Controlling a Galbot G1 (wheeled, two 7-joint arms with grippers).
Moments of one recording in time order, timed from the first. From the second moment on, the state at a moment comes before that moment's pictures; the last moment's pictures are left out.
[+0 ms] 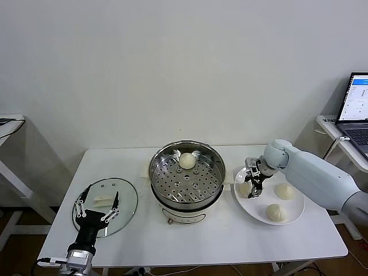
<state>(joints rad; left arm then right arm) 1.66 -1.43 -0.66 -2.15 0.25 -0.04 0.04 0.06 0.80 -0.84 1.12 -0.01 -0.28 -1.11</state>
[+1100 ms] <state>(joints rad) 1.66 -1.40 -0.66 -2.17 0.25 -0.04 0.04 0.77 0.98 -1.36 1.49 0.58 -0.57 -1.09</state>
